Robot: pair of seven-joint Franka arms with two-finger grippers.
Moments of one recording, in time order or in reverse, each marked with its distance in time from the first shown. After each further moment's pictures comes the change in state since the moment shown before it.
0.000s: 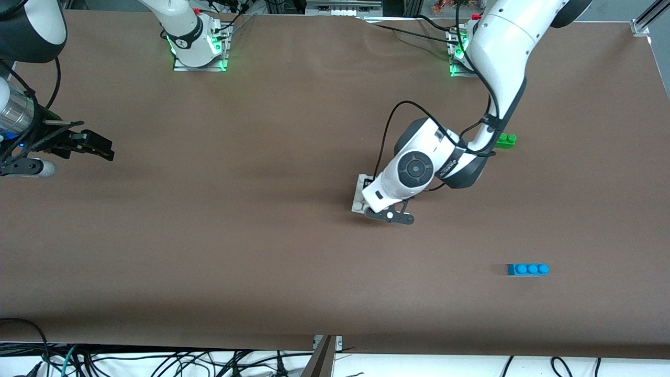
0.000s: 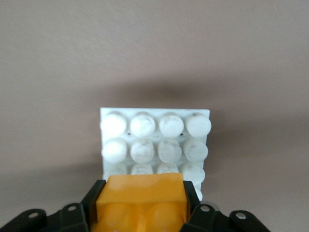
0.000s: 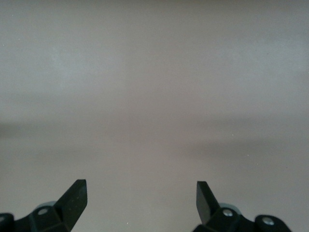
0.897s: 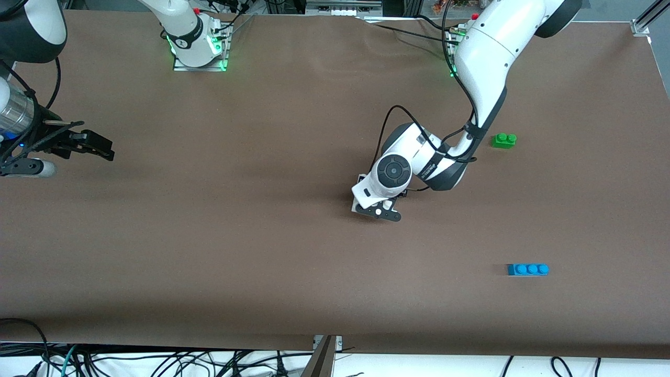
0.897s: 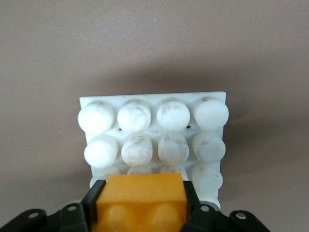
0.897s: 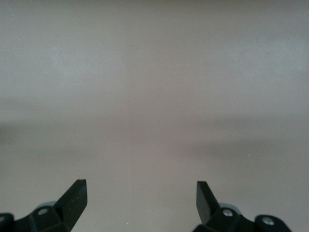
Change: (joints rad) left arm -0.041 0.067 0.011 -0.001 0.068 0.005 -0.002; right arm 0.000 0.000 0.000 0.000 0.001 0.000 0.000
